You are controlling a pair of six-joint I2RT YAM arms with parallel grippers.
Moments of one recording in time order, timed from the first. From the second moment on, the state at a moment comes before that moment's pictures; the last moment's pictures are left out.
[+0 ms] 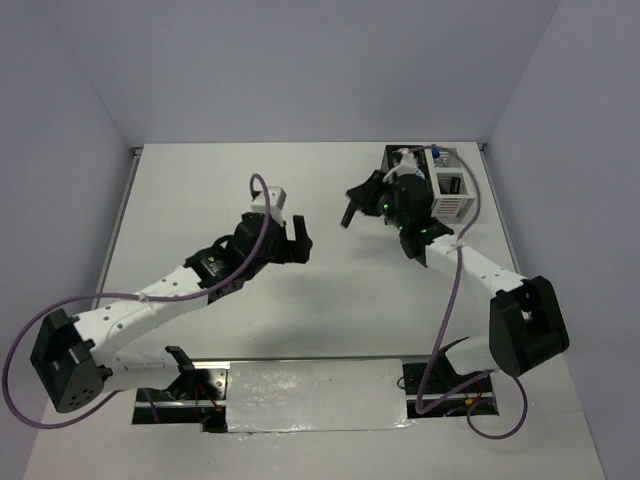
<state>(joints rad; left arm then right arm) -0.81 1.20 0.89 -0.17 -0.30 -0.54 0.42 1.38 0.85 0.30 -0.11 0.62</state>
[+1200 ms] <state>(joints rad) -0.81 0.60 0.92 -0.86 -0.46 -0.55 -0.07 1.67 1.17 0.27 0.43 0.24</state>
